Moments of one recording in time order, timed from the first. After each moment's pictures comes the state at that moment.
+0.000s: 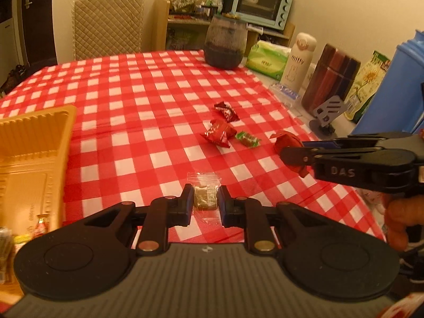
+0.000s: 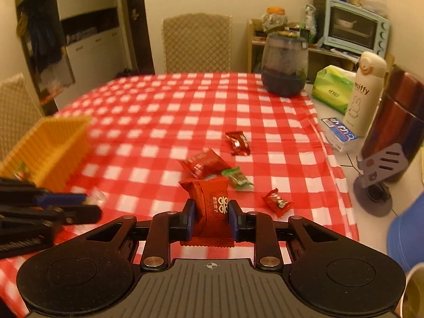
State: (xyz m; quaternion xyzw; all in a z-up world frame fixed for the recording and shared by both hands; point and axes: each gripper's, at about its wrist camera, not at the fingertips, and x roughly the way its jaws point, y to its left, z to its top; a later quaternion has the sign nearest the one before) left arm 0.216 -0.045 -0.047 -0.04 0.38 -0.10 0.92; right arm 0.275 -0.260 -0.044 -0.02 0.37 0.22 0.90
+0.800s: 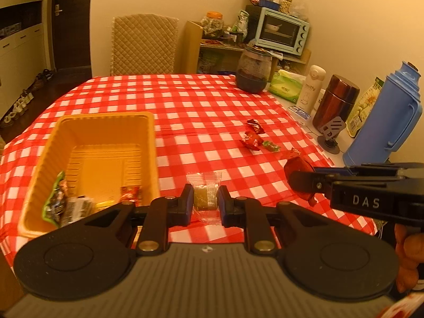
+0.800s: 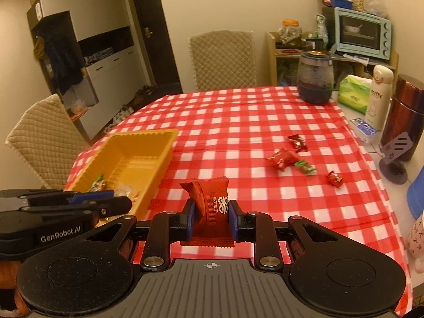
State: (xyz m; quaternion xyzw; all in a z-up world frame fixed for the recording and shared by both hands) left arm 0.108 0.031 0.009 -0.06 0.34 -0.05 0.94; right arm 0.153 -0.183 0.022 0.02 0.36 0.25 0.90
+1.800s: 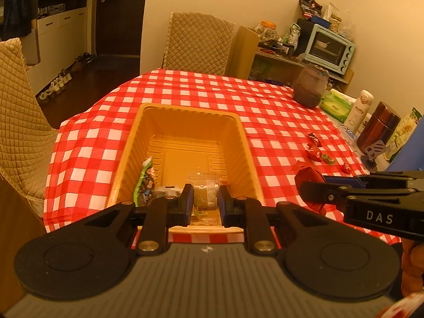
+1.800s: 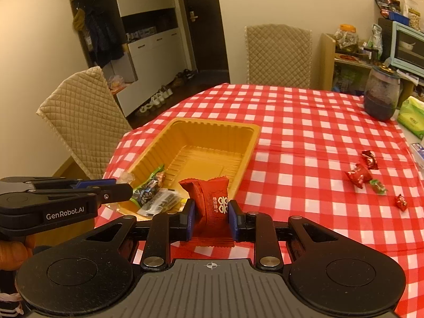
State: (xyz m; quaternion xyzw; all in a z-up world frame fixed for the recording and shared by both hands) left arm 0.082 0.152 0.008 -0.11 0.35 0.03 0.93; right arm 0.148 -0.063 0.018 -0.02 0.37 0.33 0.87
